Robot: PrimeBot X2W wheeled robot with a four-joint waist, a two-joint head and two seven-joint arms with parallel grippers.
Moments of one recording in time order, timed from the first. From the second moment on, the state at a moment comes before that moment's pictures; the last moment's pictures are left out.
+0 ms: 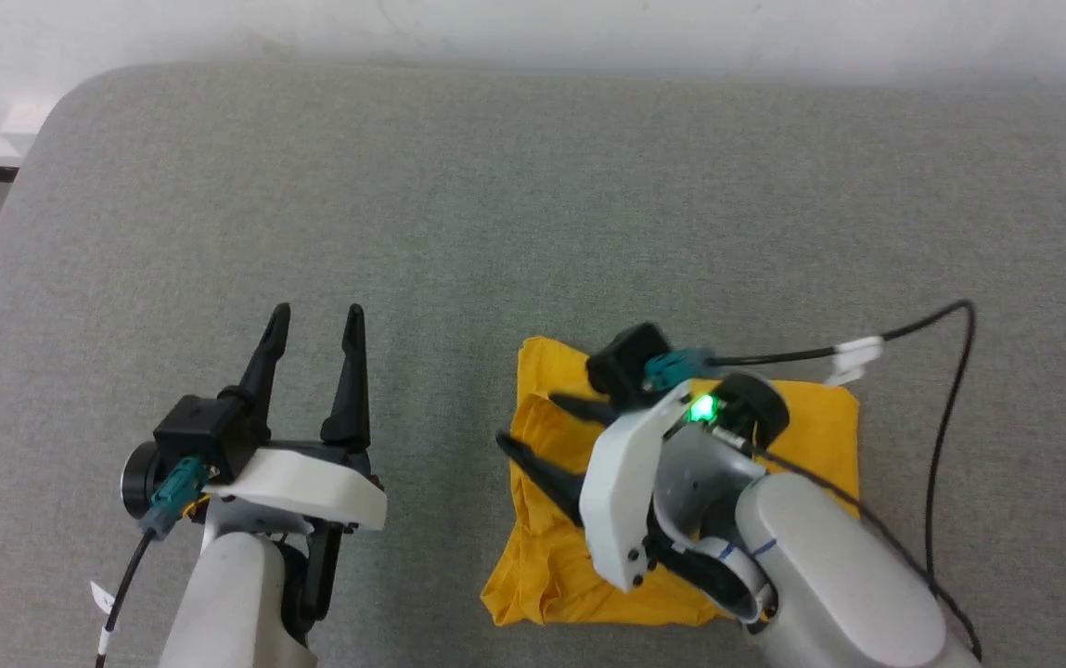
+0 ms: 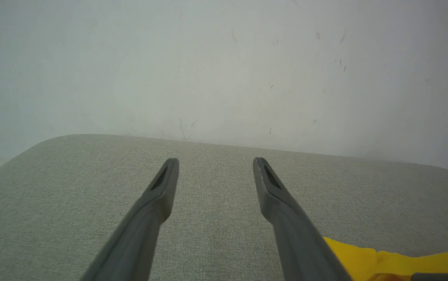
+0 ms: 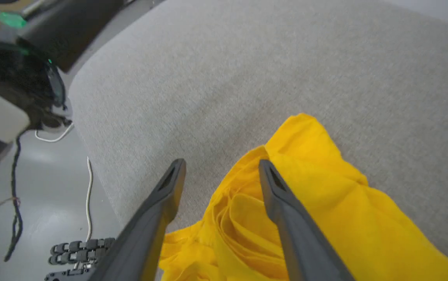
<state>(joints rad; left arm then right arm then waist) -0.25 0.05 -0.03 0.23 -0.18 -0.09 -0.26 -0.44 -0.05 0.60 0.23 0.43 0.13 0.53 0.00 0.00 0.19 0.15</state>
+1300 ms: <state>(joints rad) -0.21 0.05 -0.02 0.22 -0.17 -0.09 -0.26 -0.10 -0.05 0.05 0.44 0.79 0.13 0.26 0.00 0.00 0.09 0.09</state>
